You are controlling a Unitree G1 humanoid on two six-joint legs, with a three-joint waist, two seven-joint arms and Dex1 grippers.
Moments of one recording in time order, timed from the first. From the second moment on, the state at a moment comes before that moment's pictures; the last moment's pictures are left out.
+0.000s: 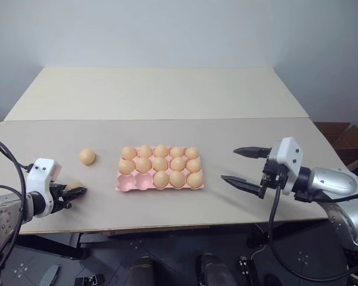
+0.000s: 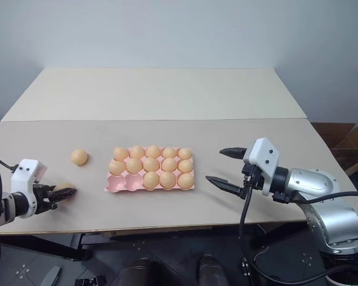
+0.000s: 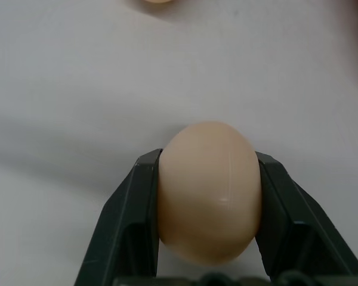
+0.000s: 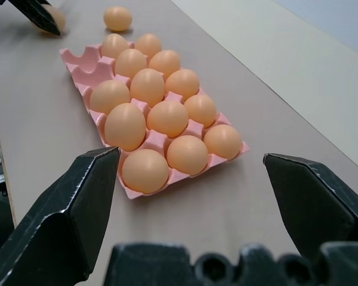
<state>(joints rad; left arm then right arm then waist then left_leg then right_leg) -0.03 0.89 0.40 -0.20 -0.57 1.09 -0.58 -0.19 -0.77 -0.14 -0.49 0.50 0.49 0.90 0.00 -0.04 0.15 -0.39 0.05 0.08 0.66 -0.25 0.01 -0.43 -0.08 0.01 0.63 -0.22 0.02</state>
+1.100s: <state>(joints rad) -0.39 0.80 -0.06 -0.08 -0.42 0.54 -1.13 -0.19 -0.76 -0.13 -0.54 0.49 0.49 0.78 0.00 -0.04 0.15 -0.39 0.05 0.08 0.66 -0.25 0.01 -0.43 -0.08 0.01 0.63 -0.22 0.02</state>
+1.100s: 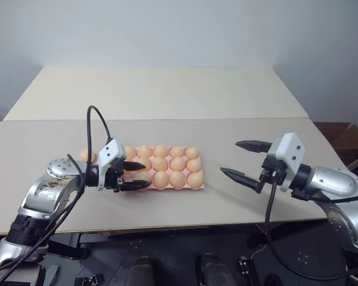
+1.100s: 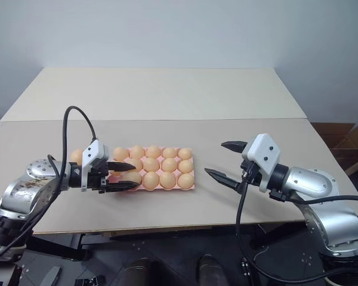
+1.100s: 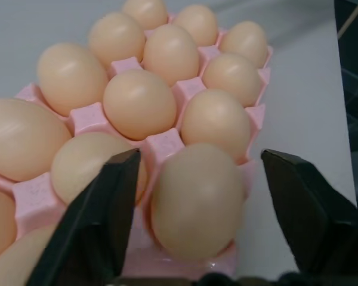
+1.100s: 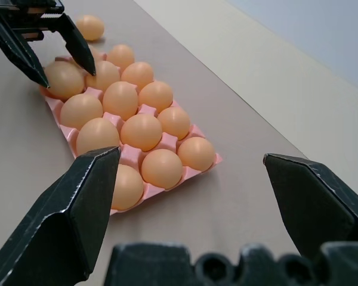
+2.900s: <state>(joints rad) -0.70 0.65 0.19 0.35 -0.30 1.08 -0.33 -0.25 -0.81 -0.13 -0.47 0.53 0.46 0.93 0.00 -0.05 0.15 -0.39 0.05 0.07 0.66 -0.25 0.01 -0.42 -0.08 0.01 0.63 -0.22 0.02</state>
